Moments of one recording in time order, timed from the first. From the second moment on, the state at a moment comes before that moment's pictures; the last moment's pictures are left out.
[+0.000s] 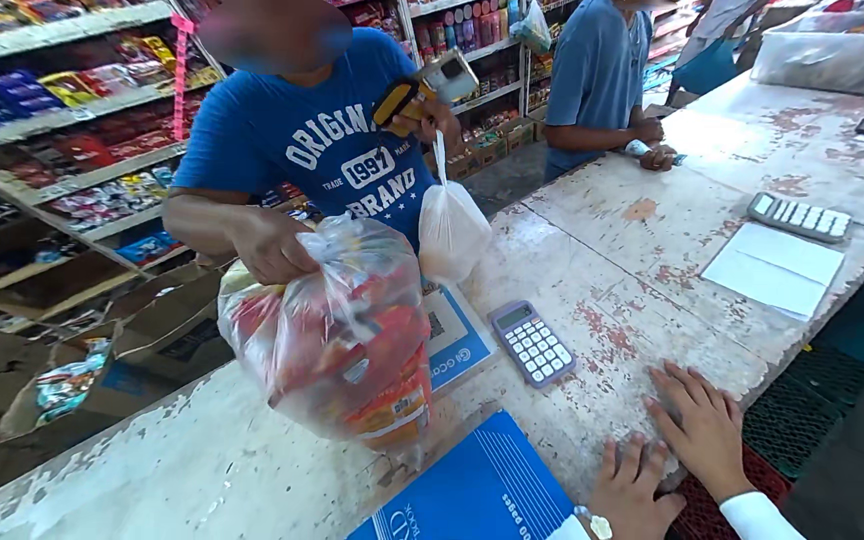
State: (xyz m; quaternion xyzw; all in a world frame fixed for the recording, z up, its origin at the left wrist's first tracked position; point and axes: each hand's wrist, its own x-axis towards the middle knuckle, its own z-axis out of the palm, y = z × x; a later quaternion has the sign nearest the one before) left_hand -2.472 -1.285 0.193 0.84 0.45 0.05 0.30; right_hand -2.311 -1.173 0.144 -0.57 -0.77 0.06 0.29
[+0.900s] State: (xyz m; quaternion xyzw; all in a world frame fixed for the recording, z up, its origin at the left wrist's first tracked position) left_hand -2.473 -1.284 0.192 0.84 0.45 0.05 0.29; right_hand -2.313 -1.172 0.143 -0.58 -0.76 0.05 0.30
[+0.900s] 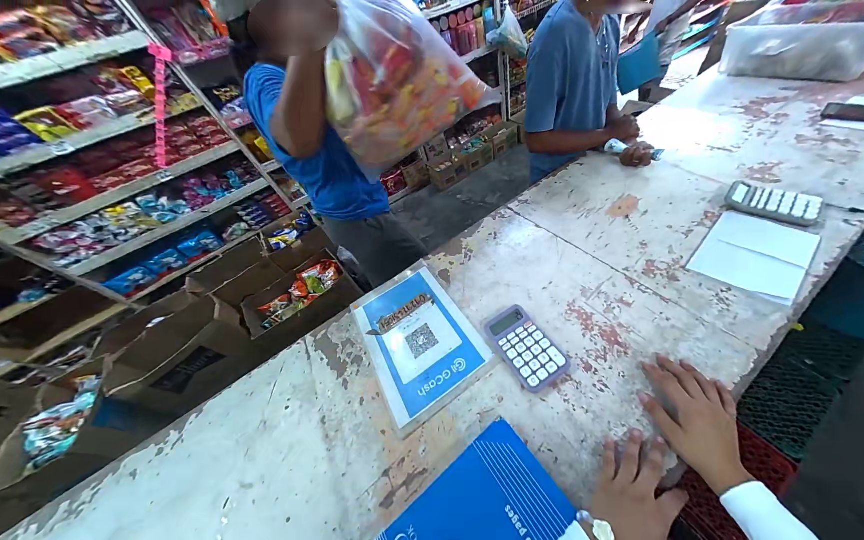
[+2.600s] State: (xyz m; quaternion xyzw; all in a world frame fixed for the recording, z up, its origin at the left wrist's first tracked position) left_hand -2.485 -1.281 0.182 0.87 0.44 0.07 0.23; right_hand -2.322 -1.183 0.162 -0.57 -0.77 0.14 0.24
